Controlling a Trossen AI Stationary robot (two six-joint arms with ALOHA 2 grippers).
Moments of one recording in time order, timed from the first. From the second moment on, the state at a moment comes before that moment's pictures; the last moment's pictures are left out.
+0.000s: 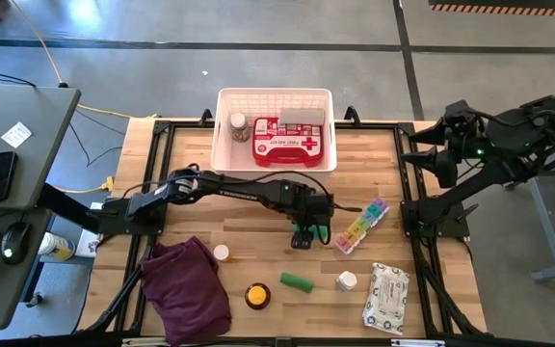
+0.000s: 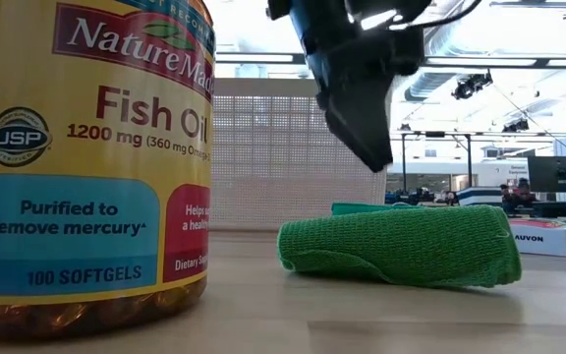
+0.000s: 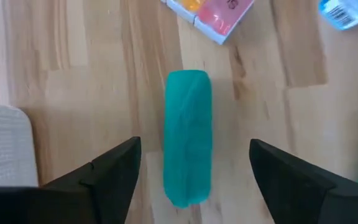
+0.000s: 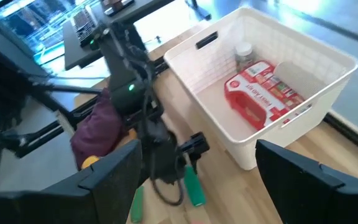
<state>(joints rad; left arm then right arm) -0.07 2.28 2.06 -0.90 0.00 0.07 0.35 1.16 2.11 -1.57 0.52 0.75</state>
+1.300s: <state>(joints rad) -0.07 2.27 1.88 -0.72 0.09 -0.03 0.35 1.17 2.11 -1.56 0.74 0.79</state>
